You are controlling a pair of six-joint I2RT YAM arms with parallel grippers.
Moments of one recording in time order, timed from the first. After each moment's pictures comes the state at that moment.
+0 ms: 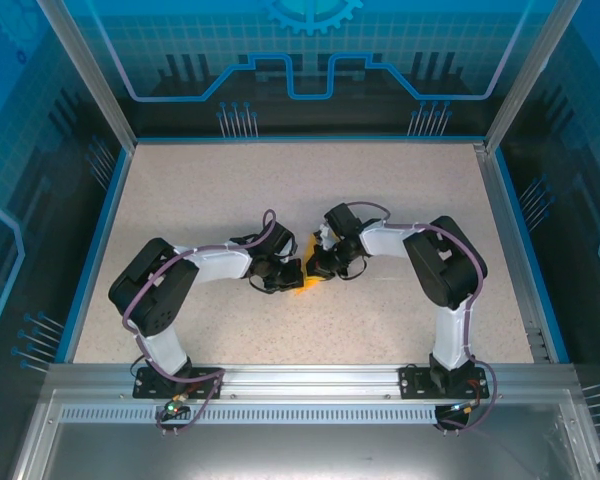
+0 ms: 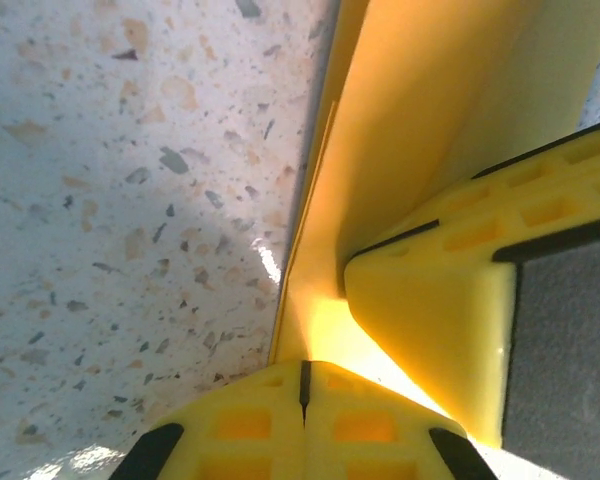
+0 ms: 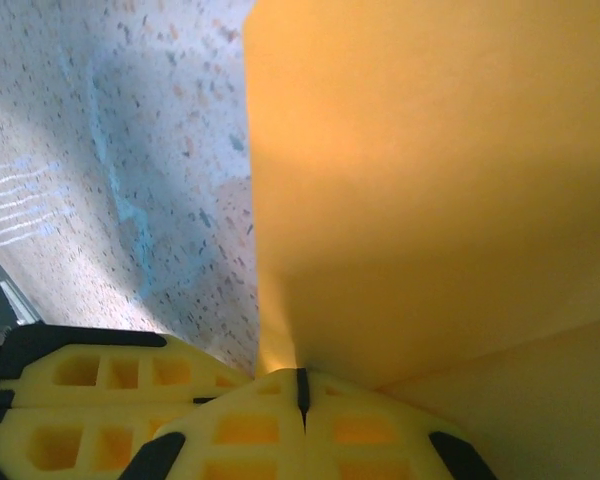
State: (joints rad) left arm -0.60 1.75 0.89 -0.28 0.39 -0.77; right arm 0.55 1.97 1.11 -0.36 -0.63 0.64
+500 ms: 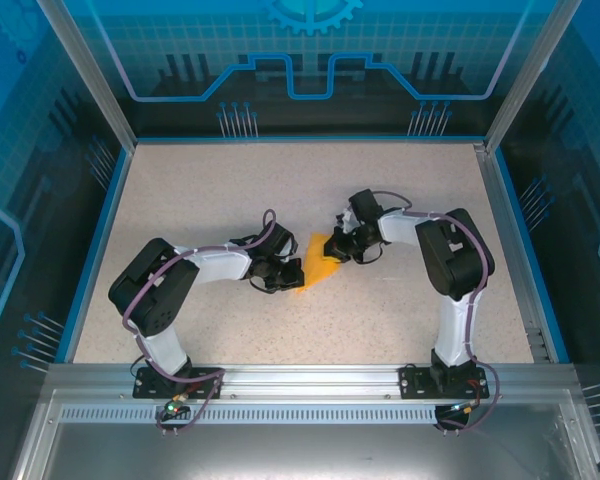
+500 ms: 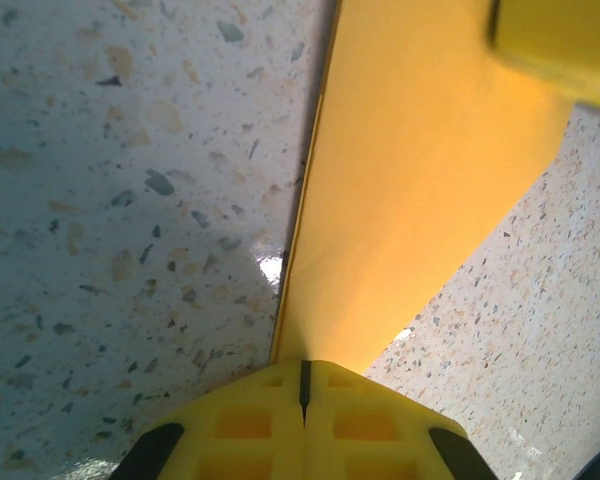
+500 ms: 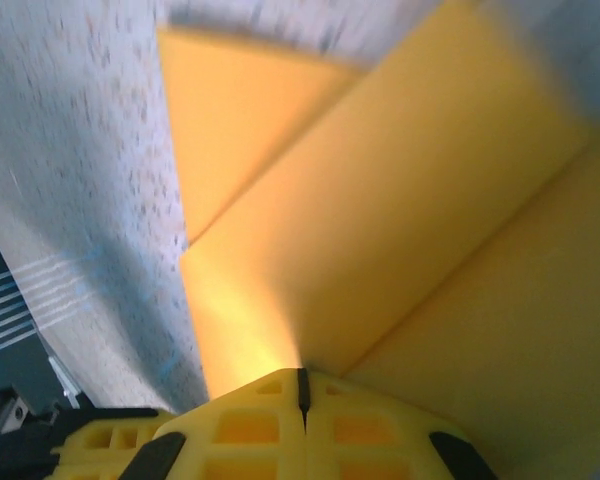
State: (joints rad) left arm -0.60 1.75 0.87 -0.24 0.39 -0.77; right arm 0.38 2.00 1.15 -0.35 -0.64 0.63
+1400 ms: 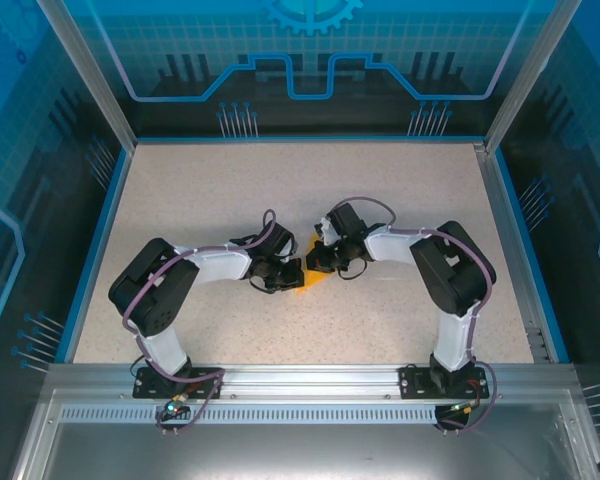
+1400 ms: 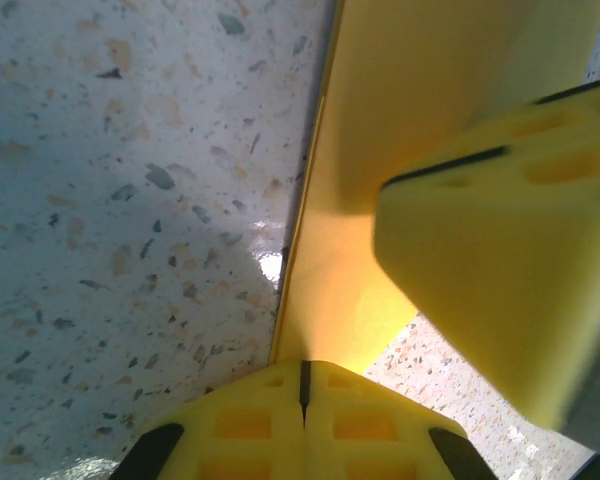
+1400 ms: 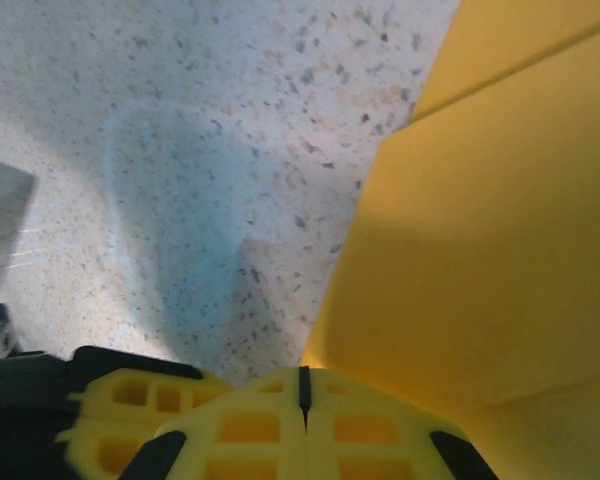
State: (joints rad) left arm -0.60 1.75 0.87 -0.25 0.39 -0.77; right arm 0.57 1.91 1.04 -0.19 -0.55 0.62
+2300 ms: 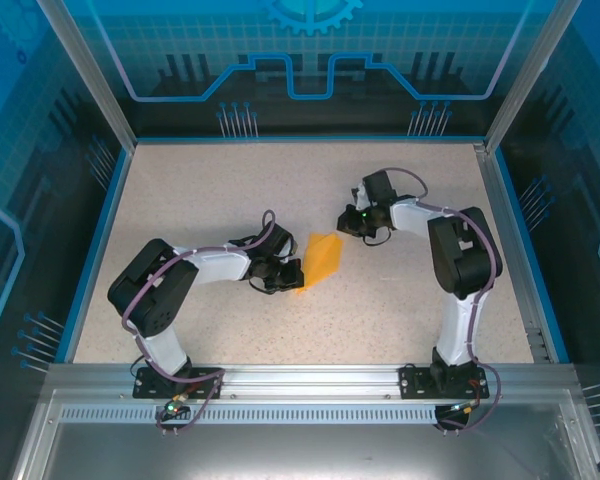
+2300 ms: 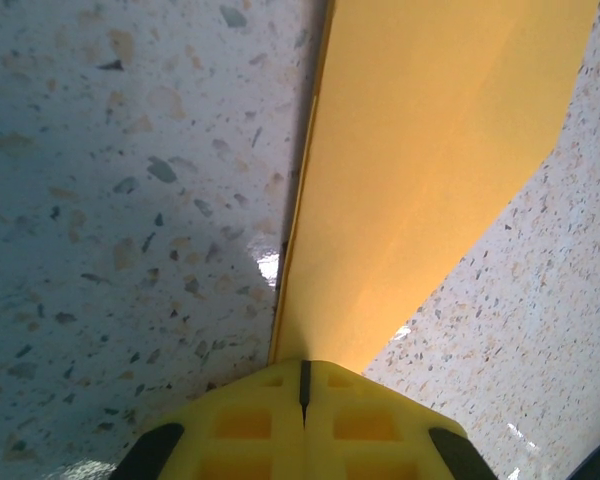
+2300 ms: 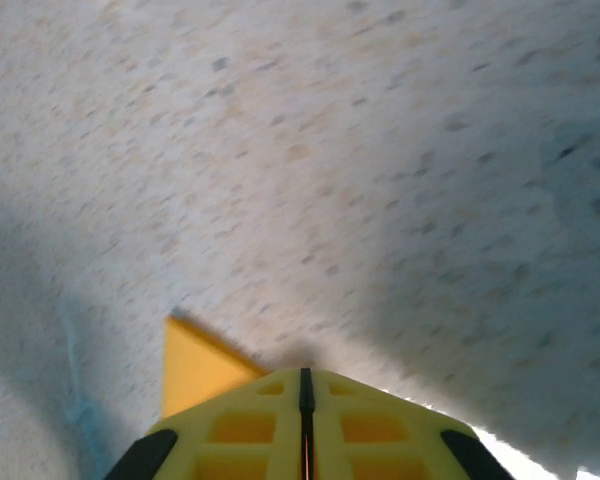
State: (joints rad) left arm -0.60 1.75 0.86 -0.24 0.39 -0.77; right arm 0.31 1.96 1.23 -0.30 -0.45 0.53
